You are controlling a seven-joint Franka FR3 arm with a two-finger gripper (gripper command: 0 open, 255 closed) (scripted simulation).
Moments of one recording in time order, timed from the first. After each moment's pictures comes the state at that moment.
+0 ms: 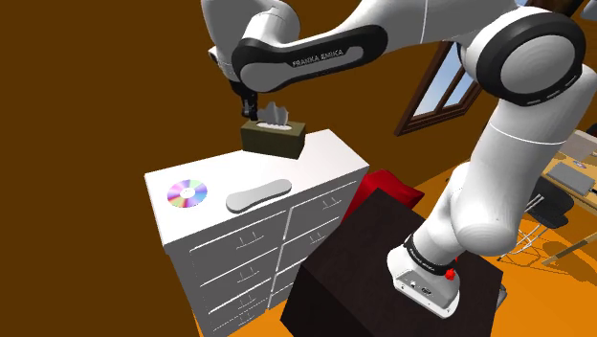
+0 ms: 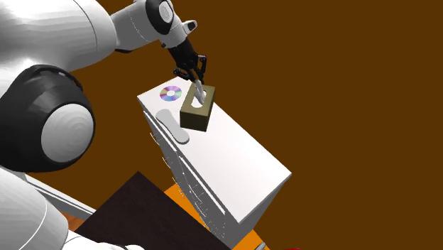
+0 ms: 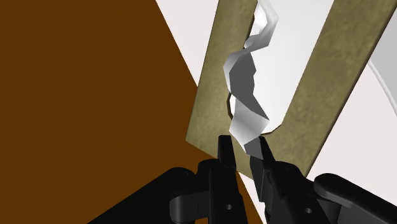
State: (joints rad) arm 0.31 0.21 0.11 -1.75 -0.45 1.89 -0.20
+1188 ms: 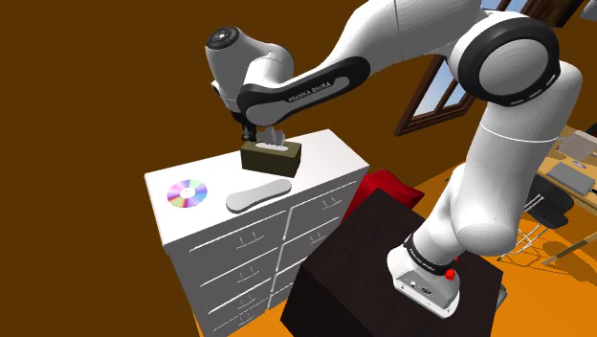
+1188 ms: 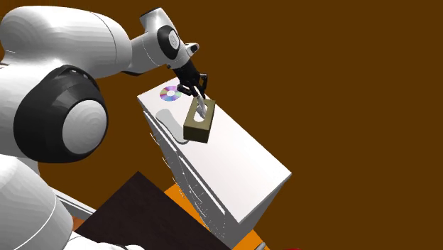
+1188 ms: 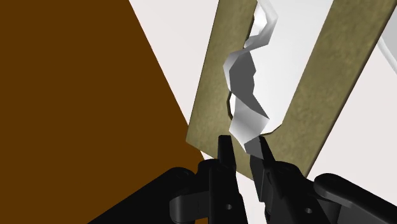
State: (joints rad) arm 0.31 0.27 0.10 -1.86 -0.49 2.05 -0.12
